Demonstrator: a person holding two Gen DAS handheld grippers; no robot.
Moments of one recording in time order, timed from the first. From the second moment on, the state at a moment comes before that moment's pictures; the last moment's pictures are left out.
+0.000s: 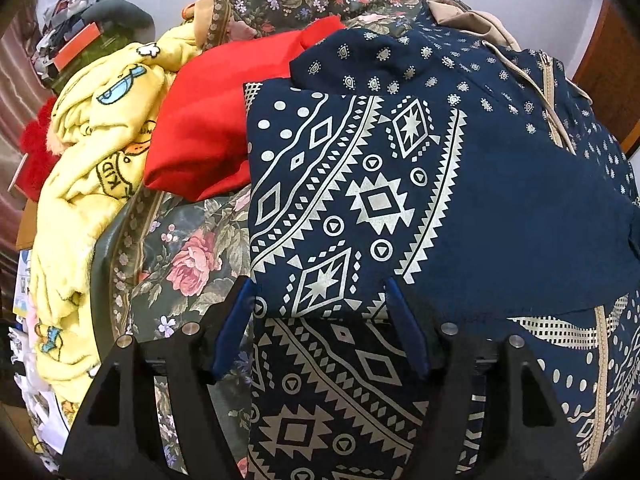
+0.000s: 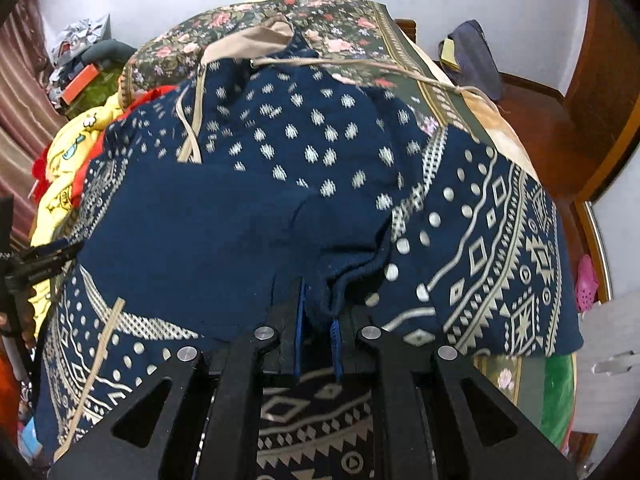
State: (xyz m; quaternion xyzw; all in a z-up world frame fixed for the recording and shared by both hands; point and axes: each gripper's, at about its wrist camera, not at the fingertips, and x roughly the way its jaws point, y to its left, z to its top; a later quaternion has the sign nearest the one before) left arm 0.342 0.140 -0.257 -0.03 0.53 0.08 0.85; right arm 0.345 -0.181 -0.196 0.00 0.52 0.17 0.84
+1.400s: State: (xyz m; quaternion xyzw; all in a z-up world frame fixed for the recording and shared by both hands) left arm 0.372 -0.038 -0.198 0.03 0.48 -0.09 0.87; right arm 0.339 -0.394 -0.243 0.30 0.54 0.00 0.79
